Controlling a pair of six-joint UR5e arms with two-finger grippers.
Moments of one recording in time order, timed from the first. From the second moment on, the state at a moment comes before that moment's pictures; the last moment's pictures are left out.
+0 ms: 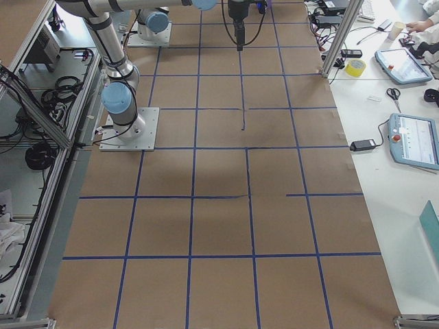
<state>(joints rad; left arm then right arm) -1.00 -2.24 -1.23 -1.24 1.65 0.55 1.58 -1.59 1.50 -1.56 -1.59 -0.05</state>
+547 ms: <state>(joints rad) -0.99 -2.27 -1.23 -1.24 1.65 0.55 1.58 -1.59 1.50 -1.56 -1.59 -0.05</state>
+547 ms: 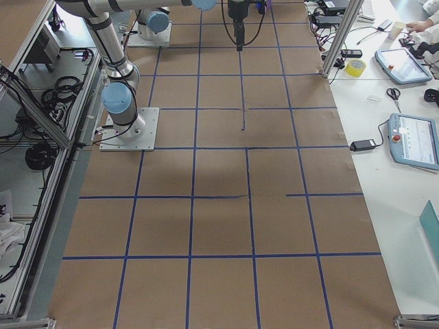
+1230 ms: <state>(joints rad) -0.98 -2.30 -1.24 -1.19 1.63 0.56 1.58 -1.59 1.50 -1.56 -1.58 -0.05</state>
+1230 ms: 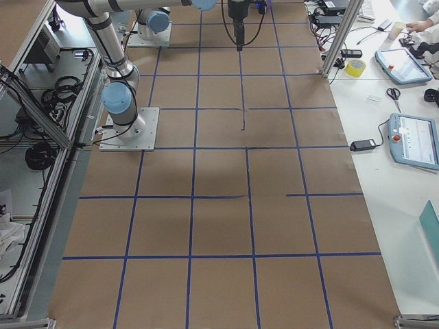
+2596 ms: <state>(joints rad) -0.98 -2.32 -1.32 -1.06 1.61 0.57 1.58 -1.59 1.50 -1.56 -1.58 -0.05</state>
